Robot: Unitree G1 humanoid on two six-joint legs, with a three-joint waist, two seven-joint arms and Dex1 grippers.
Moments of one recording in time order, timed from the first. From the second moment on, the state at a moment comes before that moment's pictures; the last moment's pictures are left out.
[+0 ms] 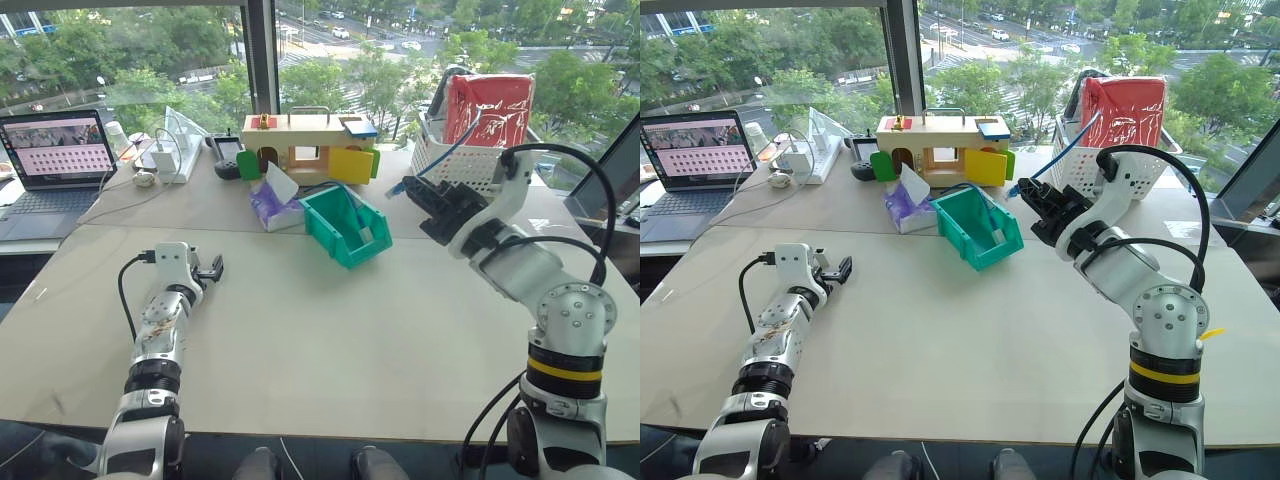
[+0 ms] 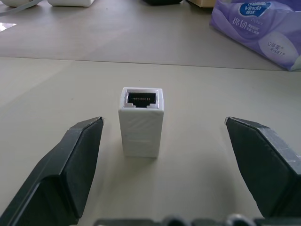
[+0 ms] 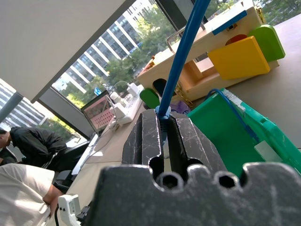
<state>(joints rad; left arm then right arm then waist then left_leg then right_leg) -0.62 0.37 0.27 0.75 -0.18 0.01 -0.25 -0.64 -0.43 -0.24 -0.27 1.43 0.81 -0.34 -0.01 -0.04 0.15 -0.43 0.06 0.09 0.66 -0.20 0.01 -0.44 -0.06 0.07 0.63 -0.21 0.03</state>
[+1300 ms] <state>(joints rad) -0.57 0.33 -0.32 -0.18 -0.32 1.09 -0.66 -0.27 -0.27 0.03 -0.43 1.17 0.93 -0.35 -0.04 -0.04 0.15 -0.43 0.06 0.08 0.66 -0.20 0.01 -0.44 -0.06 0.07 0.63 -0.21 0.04</state>
